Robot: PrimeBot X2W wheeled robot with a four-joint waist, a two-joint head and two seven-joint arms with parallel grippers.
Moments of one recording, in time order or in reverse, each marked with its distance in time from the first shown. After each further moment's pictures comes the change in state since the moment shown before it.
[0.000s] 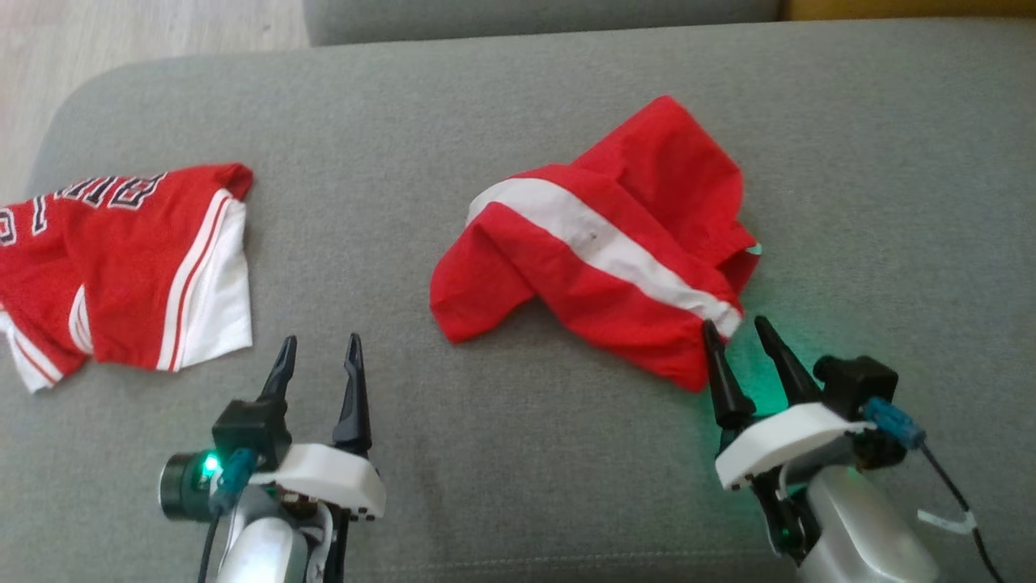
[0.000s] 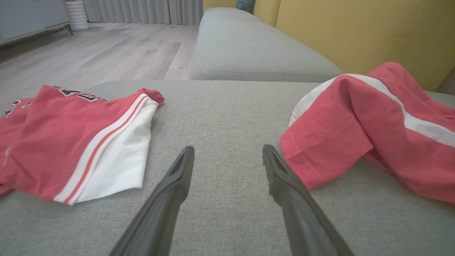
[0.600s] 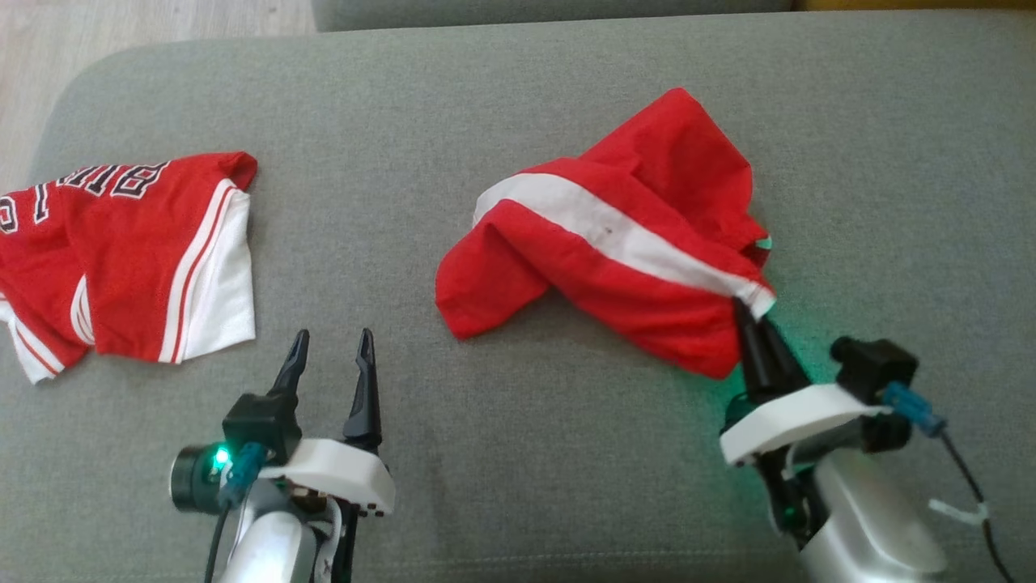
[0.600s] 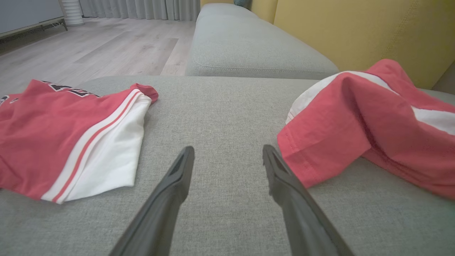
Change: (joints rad) left arm -0.022 0.000 -0.029 0.005 -0.013 0.000 0.000; right arm -0.021 0.003 -0.003 -0.052 0.081 0.000 0.000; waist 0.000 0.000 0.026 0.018
